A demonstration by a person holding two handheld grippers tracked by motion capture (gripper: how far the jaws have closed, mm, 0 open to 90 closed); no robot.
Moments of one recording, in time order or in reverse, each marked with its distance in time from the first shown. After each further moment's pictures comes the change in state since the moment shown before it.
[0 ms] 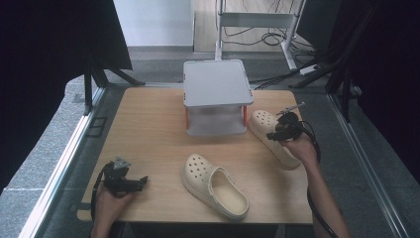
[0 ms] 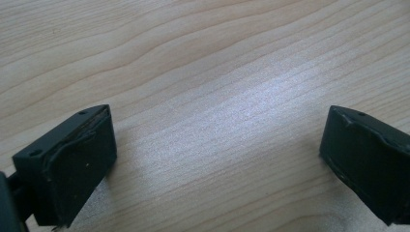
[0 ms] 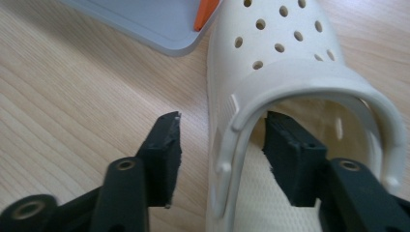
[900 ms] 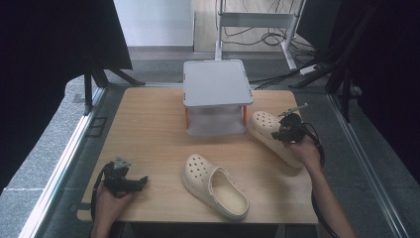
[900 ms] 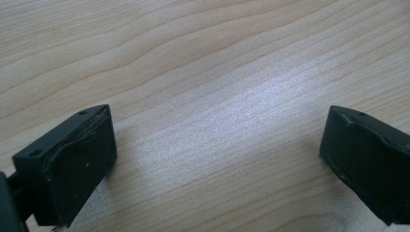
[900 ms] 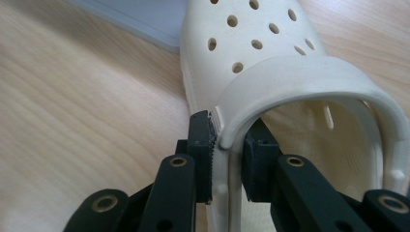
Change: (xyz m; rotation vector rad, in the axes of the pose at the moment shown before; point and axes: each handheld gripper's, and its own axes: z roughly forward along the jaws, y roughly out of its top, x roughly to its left) left arm 0.000 0.000 0.000 0.000 0.000 0.000; right arm 0.021 -0.005 -0.031 -0.013 -0.069 -0.011
